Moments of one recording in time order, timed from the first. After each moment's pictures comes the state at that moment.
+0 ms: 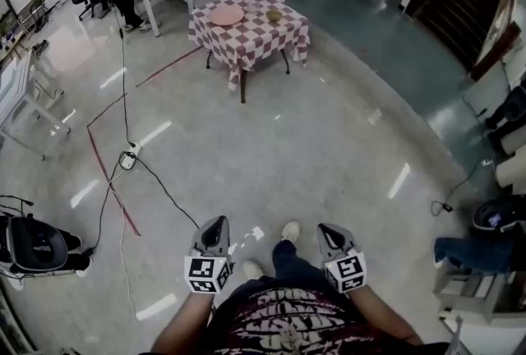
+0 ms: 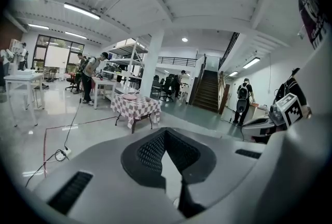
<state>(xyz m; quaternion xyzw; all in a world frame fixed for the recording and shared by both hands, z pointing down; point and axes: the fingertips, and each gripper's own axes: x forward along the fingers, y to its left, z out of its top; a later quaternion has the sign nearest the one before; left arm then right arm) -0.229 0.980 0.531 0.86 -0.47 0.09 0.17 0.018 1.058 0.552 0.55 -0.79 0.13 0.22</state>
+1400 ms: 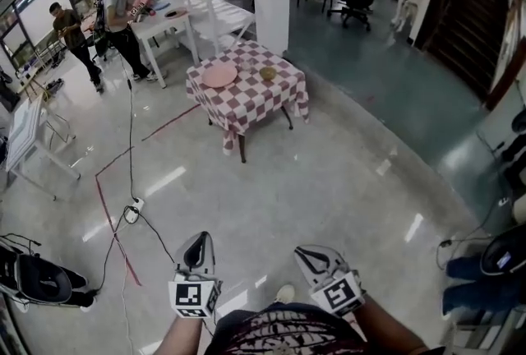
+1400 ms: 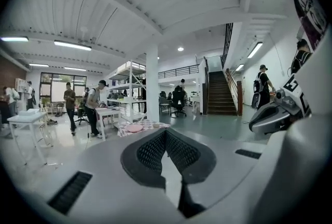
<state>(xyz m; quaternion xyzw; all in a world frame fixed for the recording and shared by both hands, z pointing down) -0.111 0.789 0.407 0.83 -0.54 0.09 0.05 0.086 0.861 0.447 0.41 -0.89 0.02 0.21</state>
